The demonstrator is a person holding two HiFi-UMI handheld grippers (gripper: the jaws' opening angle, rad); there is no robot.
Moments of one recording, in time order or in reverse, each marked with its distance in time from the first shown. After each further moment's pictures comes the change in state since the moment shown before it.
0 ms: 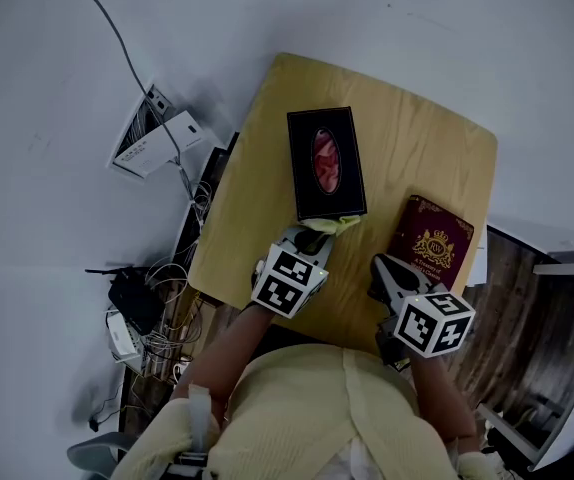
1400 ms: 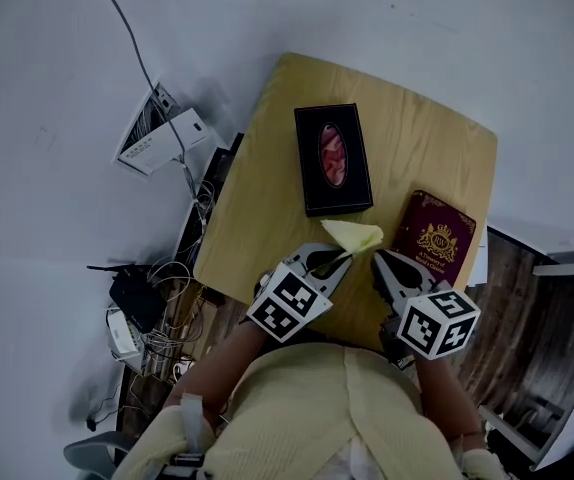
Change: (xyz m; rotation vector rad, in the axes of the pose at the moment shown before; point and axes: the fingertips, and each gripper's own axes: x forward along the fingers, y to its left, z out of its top) left arm -0.037 -0.068 0.006 0.112 -0.039 -0.199; right arm -0.010 0.026 0.008 -0.090 -0.036 0.052
